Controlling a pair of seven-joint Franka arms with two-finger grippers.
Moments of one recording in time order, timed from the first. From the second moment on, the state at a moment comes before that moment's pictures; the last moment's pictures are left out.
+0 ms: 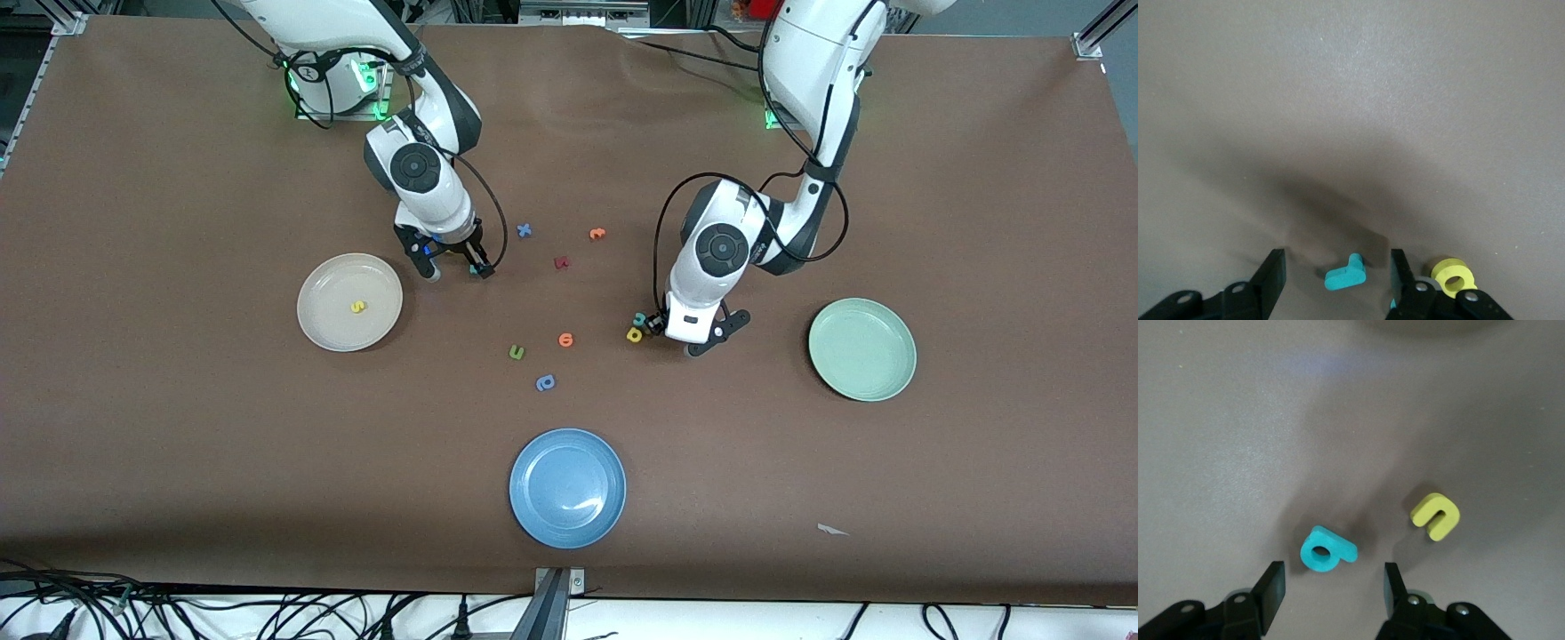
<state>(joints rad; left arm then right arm) -0.64 0.62 0.10 -1.89 -0.23 2.47 -1.00 0.44 0.43 0.21 -2.25 0.00 2.68 1.63</state>
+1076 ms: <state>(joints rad) -0.65 0.63 0.10 -1.88 -0.23 2.48 -1.04 0.45 0.44 0.19 -2.25 -0.03 2.71 1.63</state>
